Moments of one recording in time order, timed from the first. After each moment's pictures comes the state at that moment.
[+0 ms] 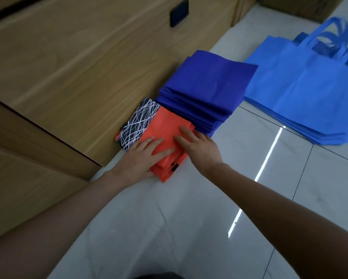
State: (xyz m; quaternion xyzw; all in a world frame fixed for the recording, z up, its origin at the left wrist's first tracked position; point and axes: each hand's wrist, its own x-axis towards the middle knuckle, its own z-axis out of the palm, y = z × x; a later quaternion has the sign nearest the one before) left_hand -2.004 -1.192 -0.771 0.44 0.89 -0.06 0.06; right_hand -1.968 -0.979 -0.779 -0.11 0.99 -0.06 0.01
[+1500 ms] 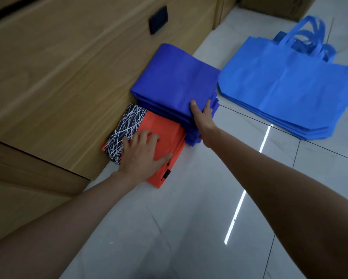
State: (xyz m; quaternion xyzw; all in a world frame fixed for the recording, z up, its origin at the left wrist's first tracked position) left_hand -2.011 -1.141 -0.753 0.25 0.97 0.06 0.02; right_hand -2.040 -0.945 -0.748 0.31 0.68 -0.66 0.02
